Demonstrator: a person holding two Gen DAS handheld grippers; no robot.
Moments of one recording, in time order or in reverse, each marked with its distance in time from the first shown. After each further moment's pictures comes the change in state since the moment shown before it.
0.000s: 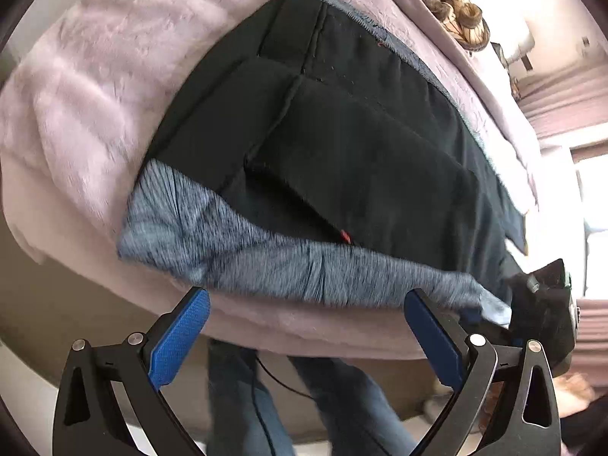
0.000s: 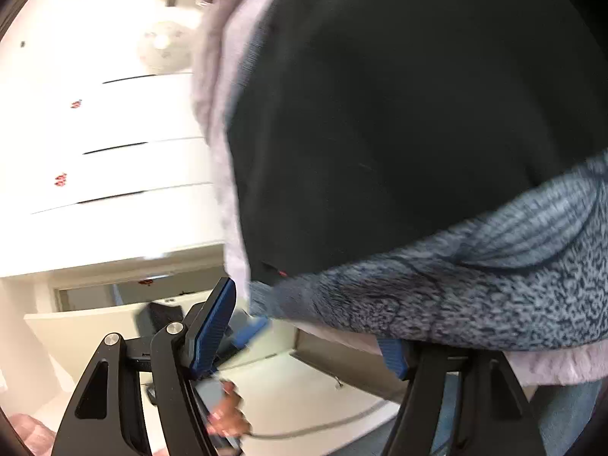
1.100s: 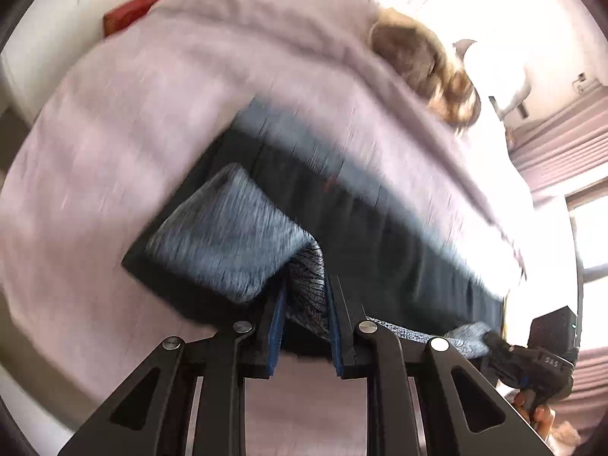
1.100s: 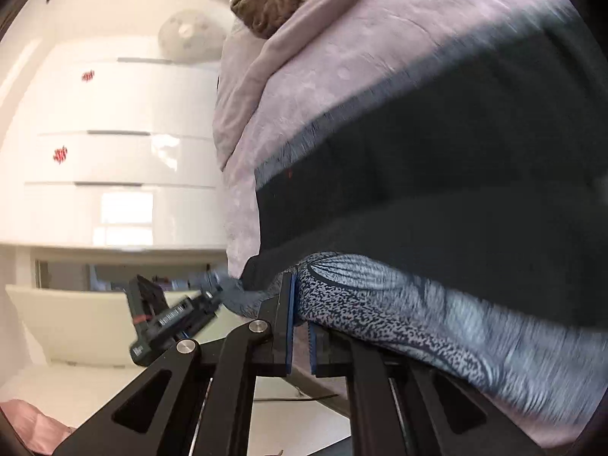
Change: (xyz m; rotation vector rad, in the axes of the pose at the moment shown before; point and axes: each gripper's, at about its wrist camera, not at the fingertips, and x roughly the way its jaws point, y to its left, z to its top) left arm -0.037 -0.073 0.139 0.016 -0.248 0.012; right arm -0.071 0.077 0.138 -0.177 0.075 -0.149
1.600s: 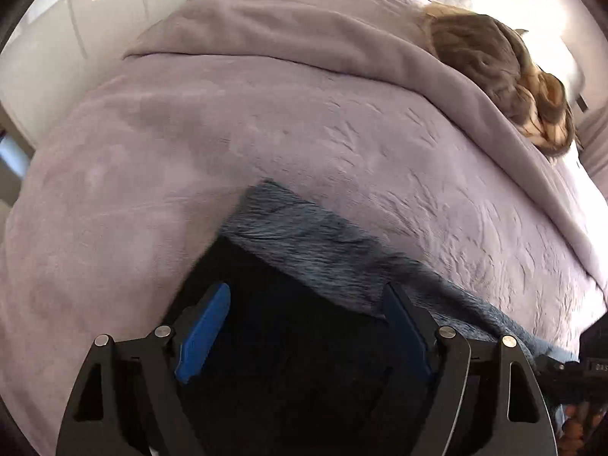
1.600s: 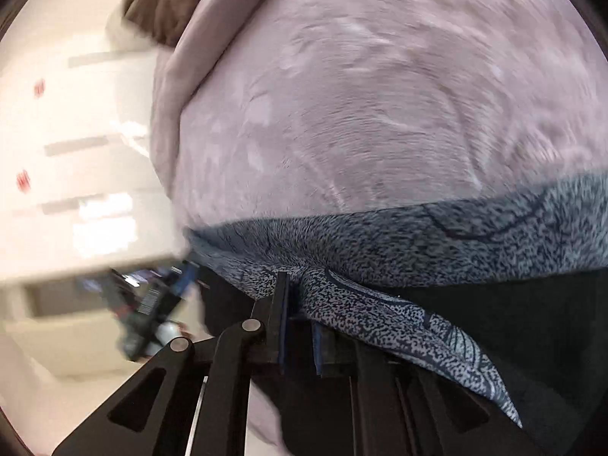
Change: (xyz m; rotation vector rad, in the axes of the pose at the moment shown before) left arm 0.137 -0.005 0.099 0.042 -0.085 0.322; right arm 0.073 -0.084 0.135 0.164 0.105 0.028
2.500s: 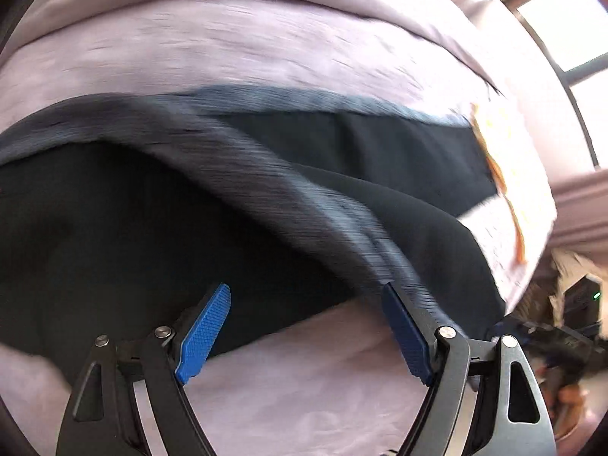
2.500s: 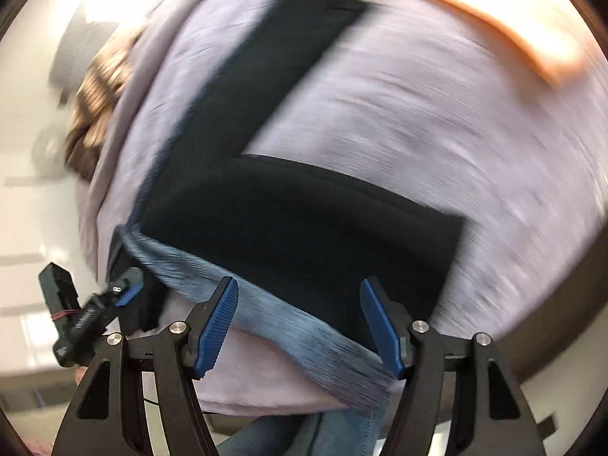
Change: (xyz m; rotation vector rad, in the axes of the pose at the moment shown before) left arm -0.059 -0.320 -0.230 0.576 0.401 -0.393; right arm -0.320 -0.177 -0.256 0.327 -0.471 -0.404
